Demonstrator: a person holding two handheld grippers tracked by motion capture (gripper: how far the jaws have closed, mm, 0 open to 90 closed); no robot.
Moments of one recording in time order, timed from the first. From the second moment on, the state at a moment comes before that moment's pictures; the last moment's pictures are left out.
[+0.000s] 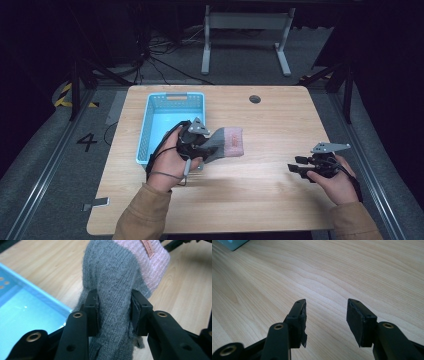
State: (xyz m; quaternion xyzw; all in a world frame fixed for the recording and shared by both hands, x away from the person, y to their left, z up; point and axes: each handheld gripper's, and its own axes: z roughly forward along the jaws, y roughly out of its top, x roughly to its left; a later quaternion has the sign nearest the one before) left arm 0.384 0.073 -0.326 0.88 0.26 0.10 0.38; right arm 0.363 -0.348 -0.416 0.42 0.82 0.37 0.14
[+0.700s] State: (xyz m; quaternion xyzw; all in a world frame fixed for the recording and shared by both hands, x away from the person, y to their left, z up) left arm 0.409 0.139 -0.324 0.87 0.32 0.14 0.36; right arm 0.365 -0.350 -0.419 0.42 0.82 0.37 0.14
